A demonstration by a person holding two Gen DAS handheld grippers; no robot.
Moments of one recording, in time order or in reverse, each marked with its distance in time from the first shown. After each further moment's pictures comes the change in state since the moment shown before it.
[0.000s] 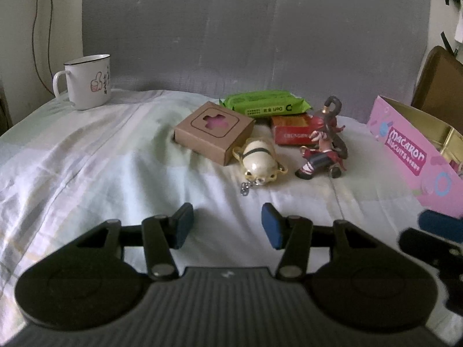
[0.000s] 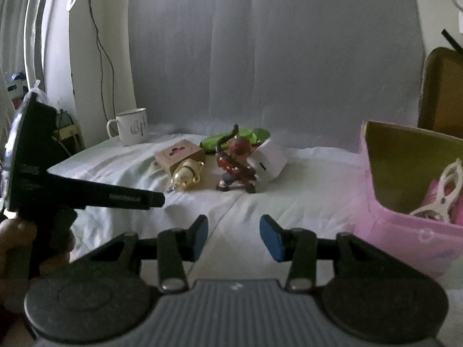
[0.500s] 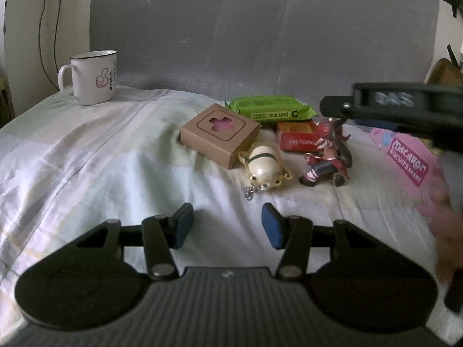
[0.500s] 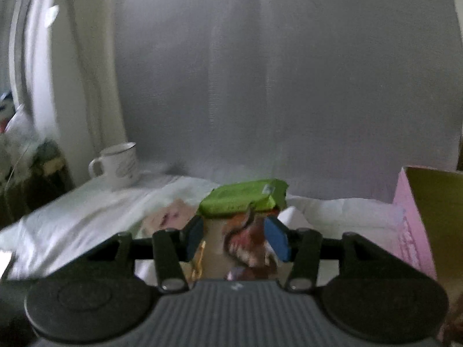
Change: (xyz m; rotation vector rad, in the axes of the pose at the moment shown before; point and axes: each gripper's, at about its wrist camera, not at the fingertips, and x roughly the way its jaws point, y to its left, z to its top) left arm 0.003 0.009 0.002 -0.046 -0.009 -0.011; right arm 0.091 0.005 0.088 0.058 -0.037 0.011
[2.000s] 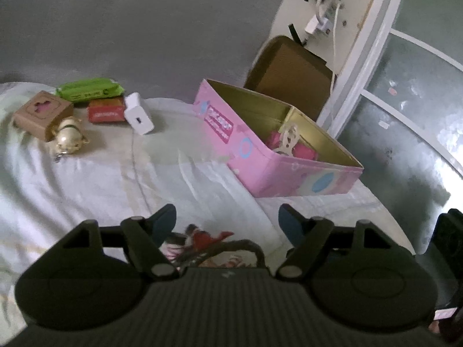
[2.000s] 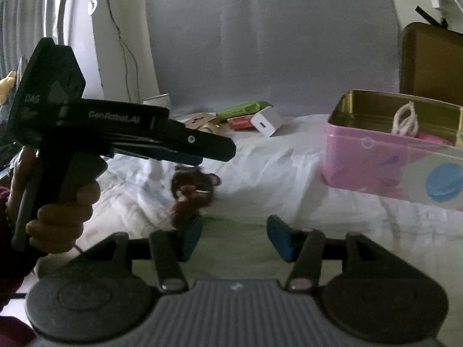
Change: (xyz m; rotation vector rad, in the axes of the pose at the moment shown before) left arm -0.057 -0.057 -0.030 0.091 0.057 -0.606; right arm -0.191 -0.041 -0.145 -0.023 0.074 0.095
